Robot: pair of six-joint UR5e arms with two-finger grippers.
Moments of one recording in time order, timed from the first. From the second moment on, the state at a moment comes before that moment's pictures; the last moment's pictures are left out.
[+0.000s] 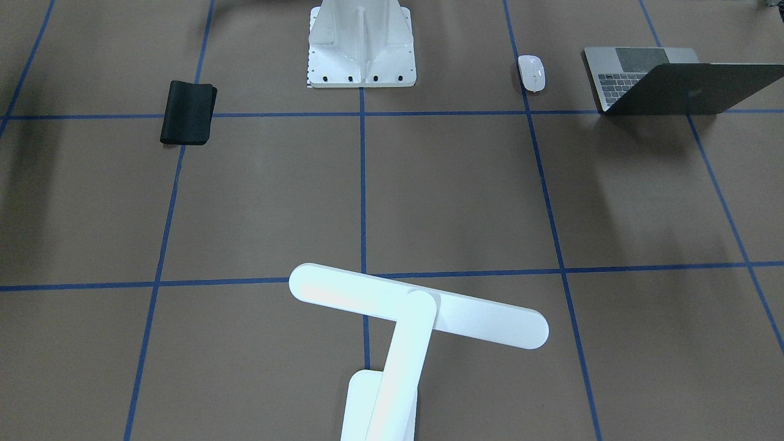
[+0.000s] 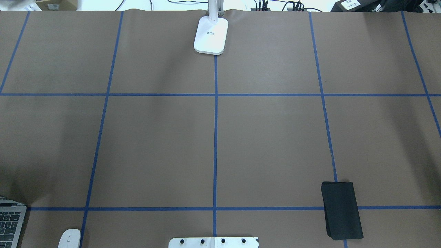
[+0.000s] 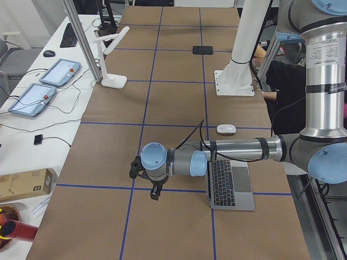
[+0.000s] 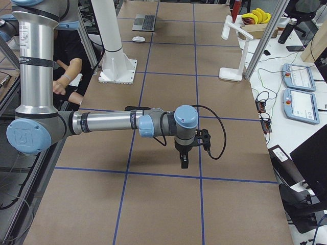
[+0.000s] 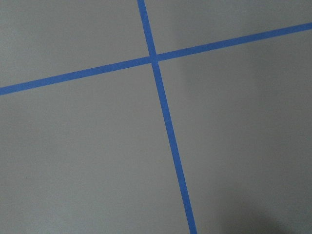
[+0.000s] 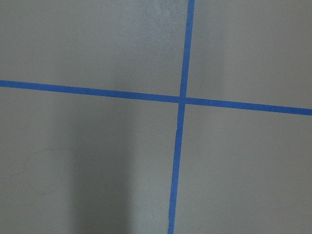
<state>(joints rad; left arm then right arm) -1.56 -1.46 -1.61 -1.68 -2.44 0.20 1.51 -1.64 1.73 -1.53 2.32 0.04</state>
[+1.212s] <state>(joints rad) -1.52 -1.35 -1.94 -1.56 -2.49 0.20 1.42 -1.64 1.84 -1.42 2.42 0.04</state>
